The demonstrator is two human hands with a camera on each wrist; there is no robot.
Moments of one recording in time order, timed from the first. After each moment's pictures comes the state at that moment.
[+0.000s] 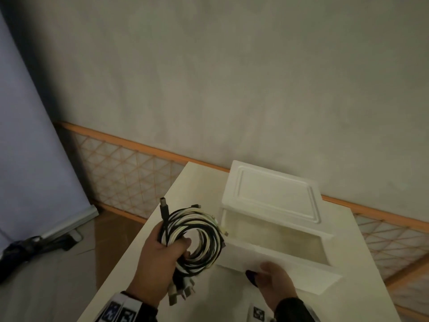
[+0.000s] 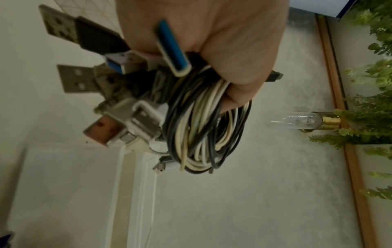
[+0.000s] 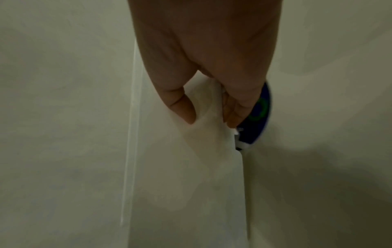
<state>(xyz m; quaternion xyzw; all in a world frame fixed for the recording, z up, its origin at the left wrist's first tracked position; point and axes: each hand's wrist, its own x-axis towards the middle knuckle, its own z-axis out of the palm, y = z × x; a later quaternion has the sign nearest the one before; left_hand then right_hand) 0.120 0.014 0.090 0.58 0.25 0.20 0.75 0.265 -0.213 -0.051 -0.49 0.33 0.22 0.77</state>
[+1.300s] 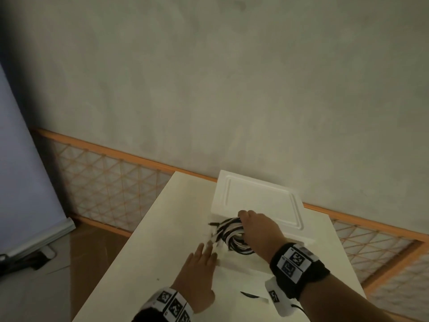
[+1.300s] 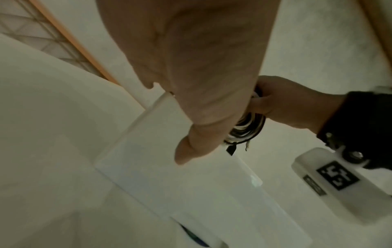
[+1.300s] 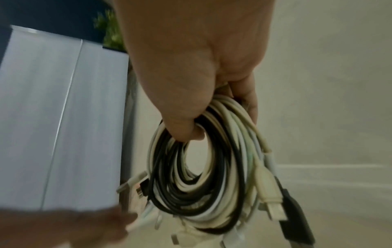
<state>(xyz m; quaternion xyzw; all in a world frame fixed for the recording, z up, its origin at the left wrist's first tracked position) 0.174 -0.024 0.006 0.98 -0.04 -0.08 0.17 0.296 -0.170 0.102 -0.95 -0.30 0.01 -0.08</state>
